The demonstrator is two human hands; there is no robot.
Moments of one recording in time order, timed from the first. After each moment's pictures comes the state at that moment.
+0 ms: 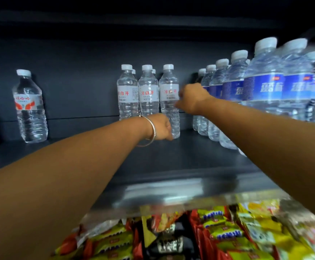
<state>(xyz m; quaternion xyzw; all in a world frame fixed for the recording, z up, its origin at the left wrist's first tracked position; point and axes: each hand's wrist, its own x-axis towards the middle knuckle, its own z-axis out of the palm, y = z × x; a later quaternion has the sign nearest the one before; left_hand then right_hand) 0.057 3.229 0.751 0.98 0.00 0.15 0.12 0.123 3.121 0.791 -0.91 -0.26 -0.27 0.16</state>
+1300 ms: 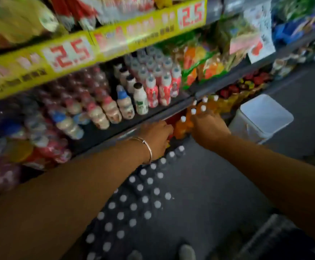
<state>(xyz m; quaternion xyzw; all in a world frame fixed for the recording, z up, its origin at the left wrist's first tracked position) -0.101 2.984 0.162 0.95 -0.26 -0.16 0.06 -0.097 2.817 0.159 -0.99 -0.09 0.08 -0.01</state>
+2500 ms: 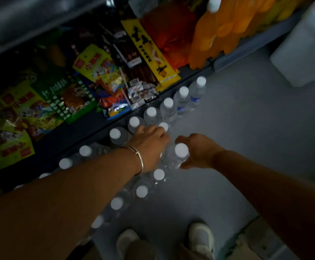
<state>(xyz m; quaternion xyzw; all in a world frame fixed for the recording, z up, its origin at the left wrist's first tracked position) -0.151 3.016 -0.222 0.91 -0.31 -0.27 -0.03 -0.158 2.845 -0.255 -0.90 -0.15 0.36 0.18</state>
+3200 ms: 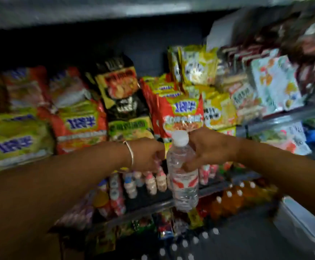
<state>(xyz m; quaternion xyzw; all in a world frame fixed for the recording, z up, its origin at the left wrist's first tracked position) -0.130 3.088 0.438 0.97 -0.20 -0.13 0.02 -0.098 2.897 0.443 -0.88 -0.40 0.13 0.23</state>
